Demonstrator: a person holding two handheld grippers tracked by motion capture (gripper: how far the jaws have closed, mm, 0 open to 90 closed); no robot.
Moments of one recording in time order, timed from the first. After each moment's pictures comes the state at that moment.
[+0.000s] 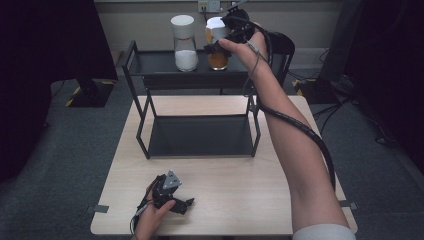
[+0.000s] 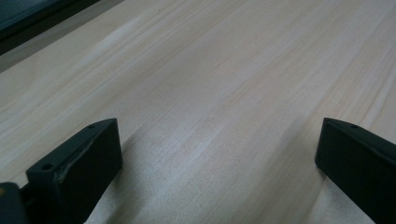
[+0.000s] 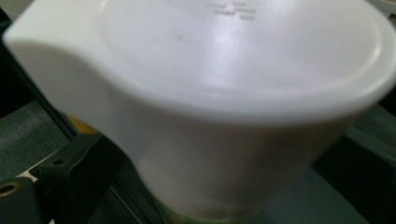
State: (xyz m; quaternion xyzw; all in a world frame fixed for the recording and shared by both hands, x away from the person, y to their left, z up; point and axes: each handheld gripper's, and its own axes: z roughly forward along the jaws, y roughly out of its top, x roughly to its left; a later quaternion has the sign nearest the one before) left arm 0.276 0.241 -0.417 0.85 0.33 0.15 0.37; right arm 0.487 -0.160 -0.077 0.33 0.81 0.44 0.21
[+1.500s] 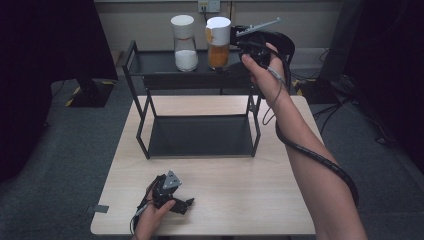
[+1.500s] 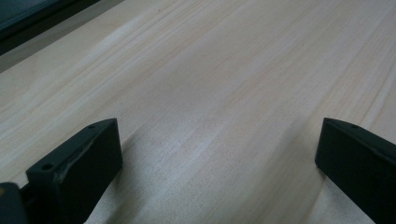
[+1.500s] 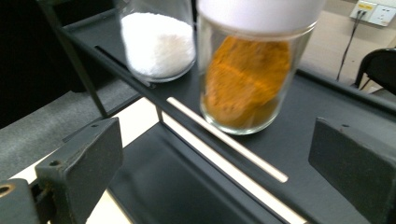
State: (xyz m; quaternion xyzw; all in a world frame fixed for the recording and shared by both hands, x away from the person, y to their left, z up) left arm 0.276 0.241 -0.418 0.85 0.33 0.15 0.37; right arm 0.426 -0.198 -0.115 0.33 0.80 0.47 0.20
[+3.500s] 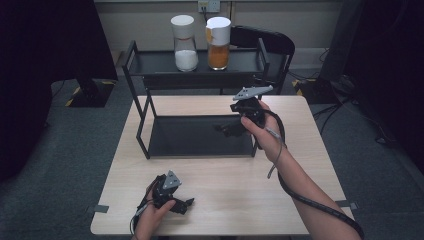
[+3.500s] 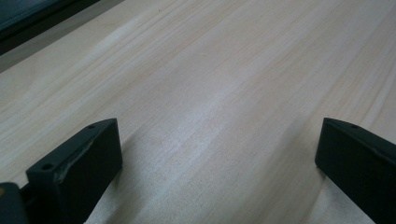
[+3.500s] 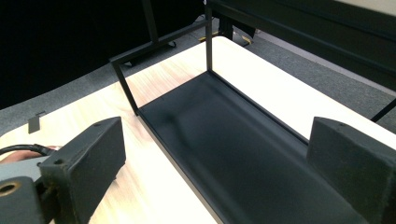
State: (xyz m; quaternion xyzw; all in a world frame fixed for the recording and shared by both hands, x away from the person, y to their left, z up) left arm 0.276 0.241 -0.418 0.85 0.33 0.15 0.37; right arm 0.384 -0.212 -0.234 0.28 0.82 0.48 0.14
